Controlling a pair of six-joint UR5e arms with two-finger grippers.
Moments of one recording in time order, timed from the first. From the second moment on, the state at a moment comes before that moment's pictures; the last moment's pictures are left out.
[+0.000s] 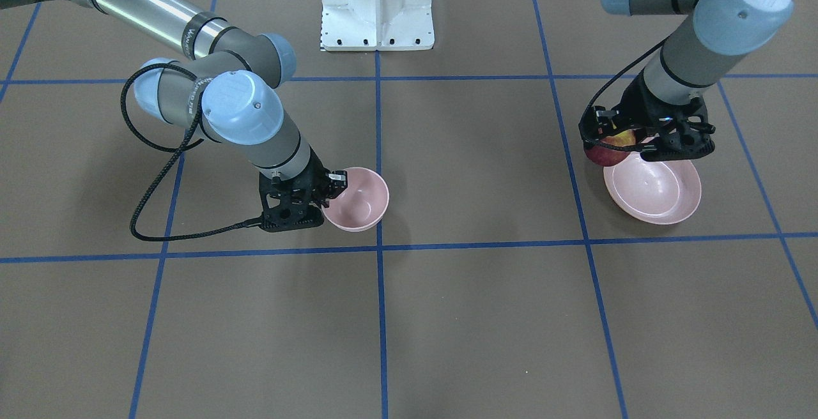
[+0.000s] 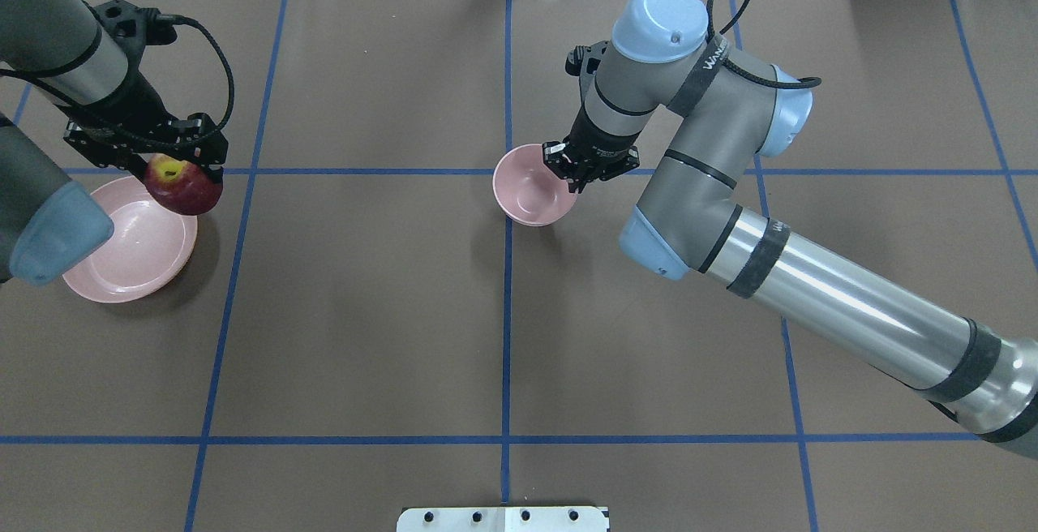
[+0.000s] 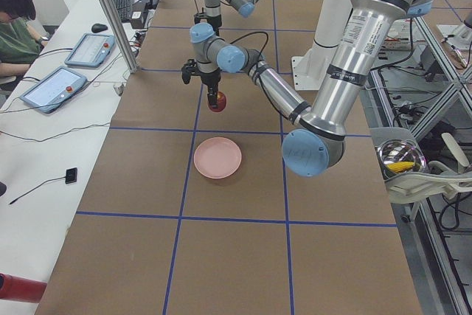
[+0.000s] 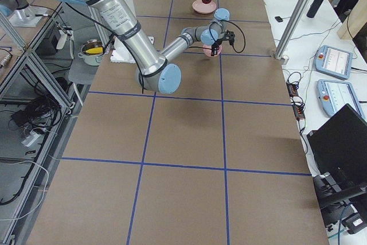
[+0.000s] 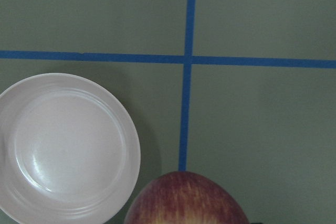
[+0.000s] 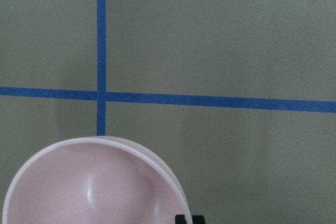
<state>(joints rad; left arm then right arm) -0.96 -1.97 -1.91 -1.30 -2.23 -0.78 0.71 -0.79 1.36 -1.37 2.14 1.05</state>
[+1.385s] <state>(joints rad) -0.89 -2.16 -1.83 -1.31 -2.26 -1.00 0.75 -0.72 1.30 -1.36 2.21 1.08</state>
